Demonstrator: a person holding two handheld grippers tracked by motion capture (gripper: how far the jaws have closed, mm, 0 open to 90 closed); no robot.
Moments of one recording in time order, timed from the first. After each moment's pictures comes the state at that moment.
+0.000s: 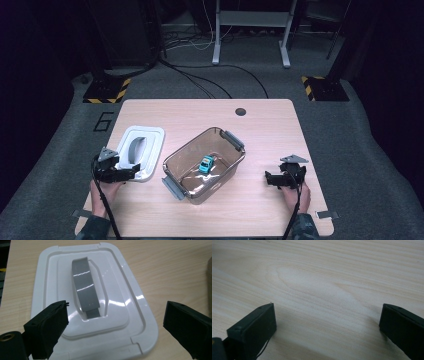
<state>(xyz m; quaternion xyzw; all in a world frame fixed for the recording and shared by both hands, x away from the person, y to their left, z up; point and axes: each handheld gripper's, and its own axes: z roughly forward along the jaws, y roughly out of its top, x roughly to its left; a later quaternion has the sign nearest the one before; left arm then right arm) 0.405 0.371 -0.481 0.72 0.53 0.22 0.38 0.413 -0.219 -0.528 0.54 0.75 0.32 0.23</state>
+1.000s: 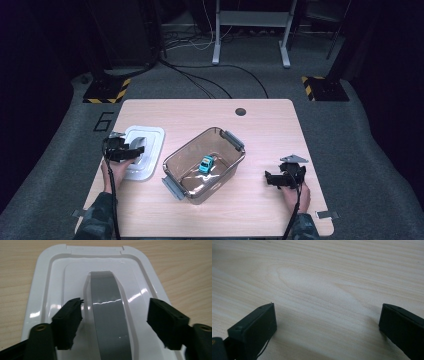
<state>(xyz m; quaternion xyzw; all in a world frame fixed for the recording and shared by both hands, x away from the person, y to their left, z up) 0.482 0.375 -0.502 0.70 0.58 0.19 0.37 0.413 -0.219 -0.528 0.54 0.75 0.32 0.23</state>
